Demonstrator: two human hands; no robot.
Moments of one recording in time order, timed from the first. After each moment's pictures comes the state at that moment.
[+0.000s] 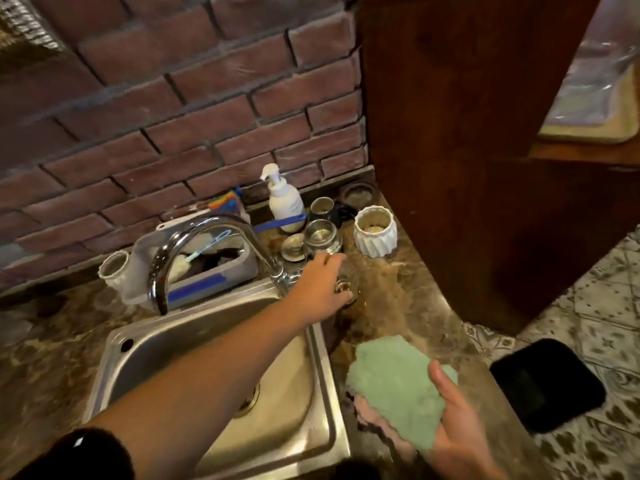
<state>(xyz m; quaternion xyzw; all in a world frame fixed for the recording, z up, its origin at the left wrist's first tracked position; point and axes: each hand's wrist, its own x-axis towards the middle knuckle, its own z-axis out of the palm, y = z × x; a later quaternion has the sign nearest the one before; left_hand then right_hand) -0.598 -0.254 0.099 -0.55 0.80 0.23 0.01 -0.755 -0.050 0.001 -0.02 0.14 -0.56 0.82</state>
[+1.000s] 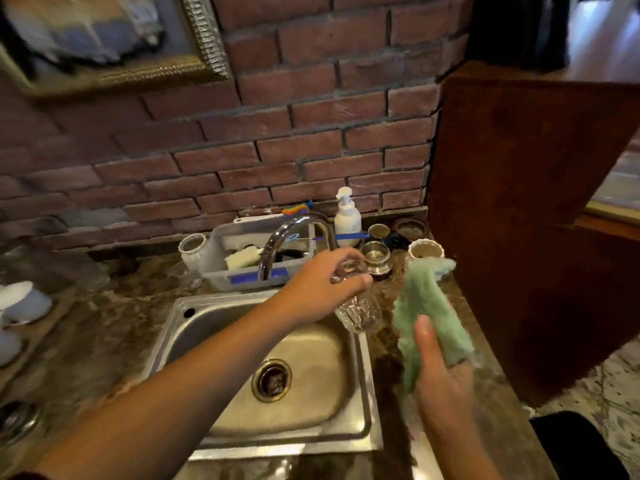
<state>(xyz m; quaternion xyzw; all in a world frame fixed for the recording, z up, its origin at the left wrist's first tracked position) -0.503 -0.155 0.233 -0.53 0.73 0.36 -0.23 -0.661 -0.044 0.191 -0.30 0.52 -0.63 0.49</state>
